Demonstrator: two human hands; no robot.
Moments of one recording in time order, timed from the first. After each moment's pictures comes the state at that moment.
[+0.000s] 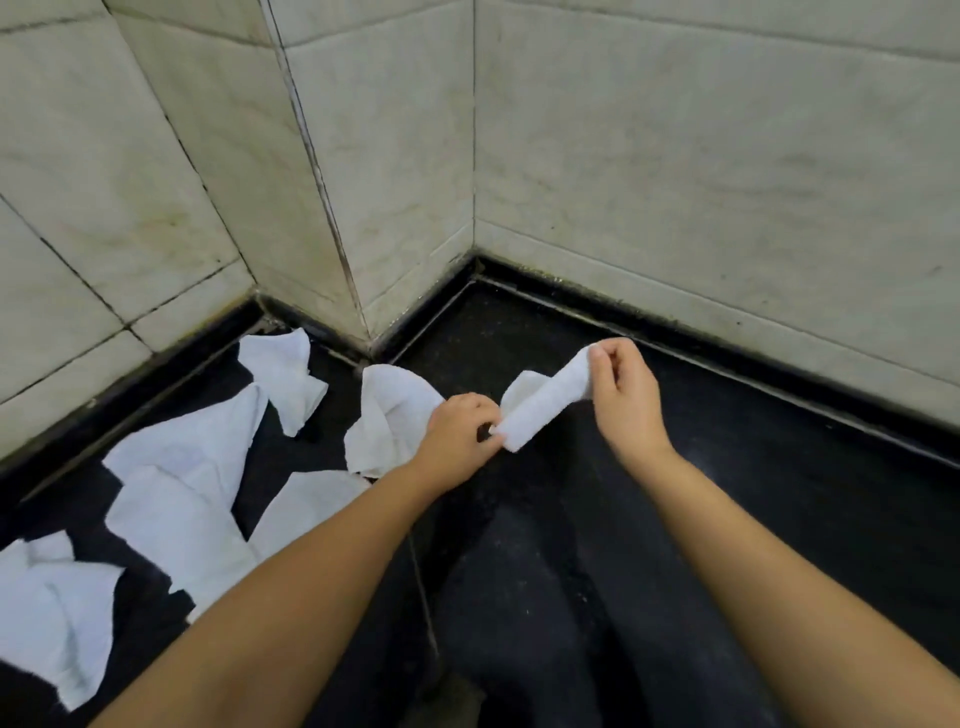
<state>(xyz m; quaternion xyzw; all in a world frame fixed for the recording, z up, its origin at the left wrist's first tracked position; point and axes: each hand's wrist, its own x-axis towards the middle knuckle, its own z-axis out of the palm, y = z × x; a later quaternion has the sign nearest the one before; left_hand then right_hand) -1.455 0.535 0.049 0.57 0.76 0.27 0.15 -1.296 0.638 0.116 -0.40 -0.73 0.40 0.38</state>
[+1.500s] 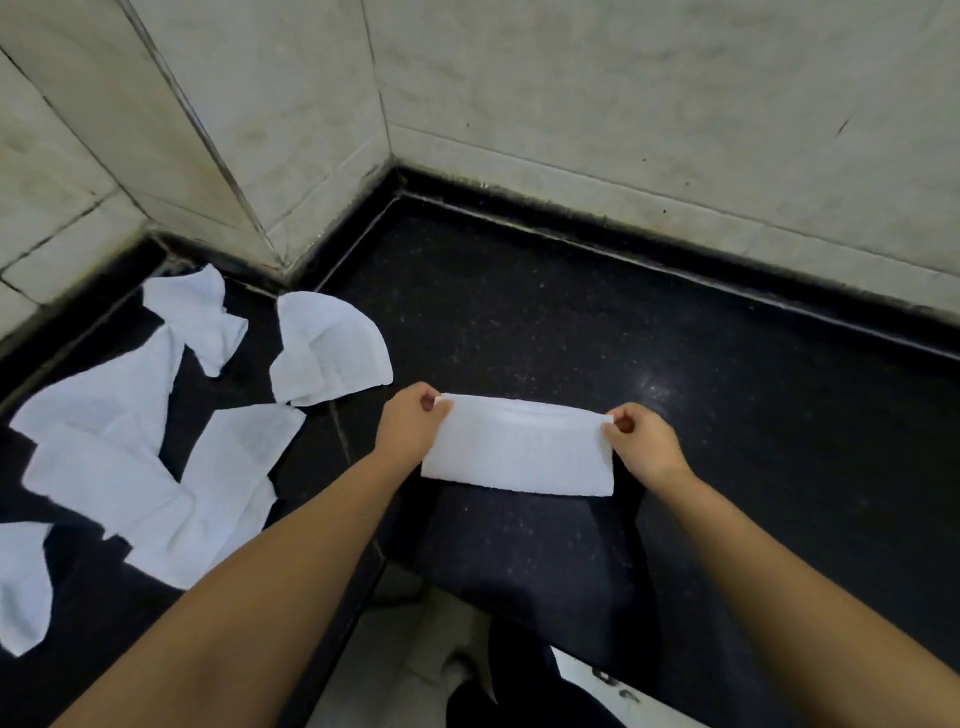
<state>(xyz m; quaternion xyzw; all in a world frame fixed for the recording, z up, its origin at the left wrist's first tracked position) -1.387 0.511 0.003 0.34 0.85 0.29 0.28 -1.141 0.618 0.009 -0.61 -0.67 0.41 0.10</state>
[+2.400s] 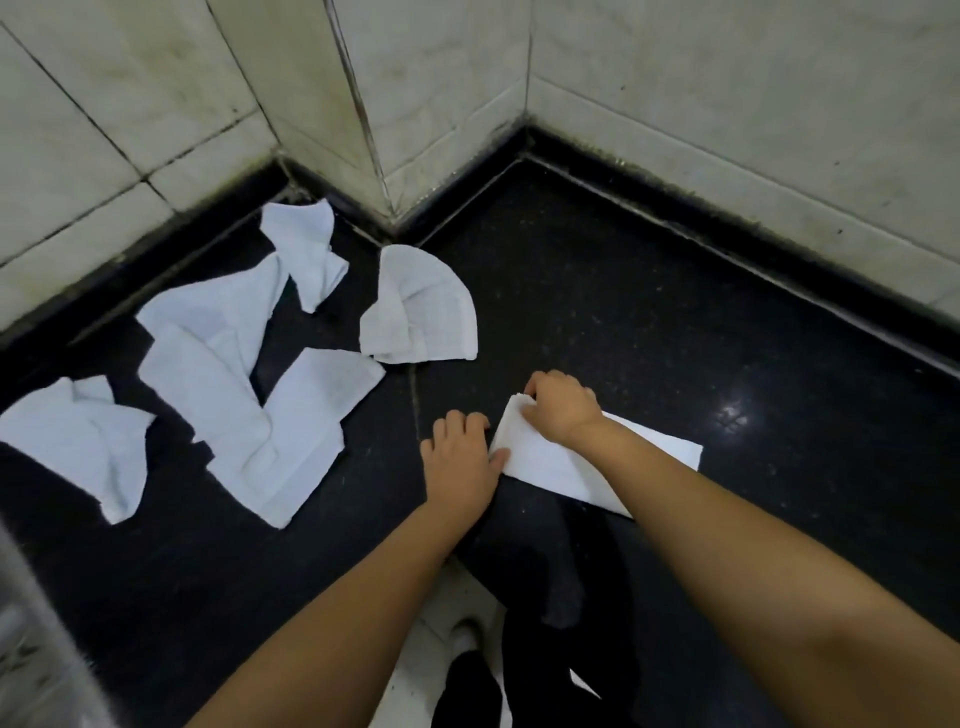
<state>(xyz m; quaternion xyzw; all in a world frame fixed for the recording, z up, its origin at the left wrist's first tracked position) -1.361 0.460 -0.026 0.34 0.92 0.11 0.16 -1.319 0.603 -0.005 -0.35 -0.89 0.23 -0.15</state>
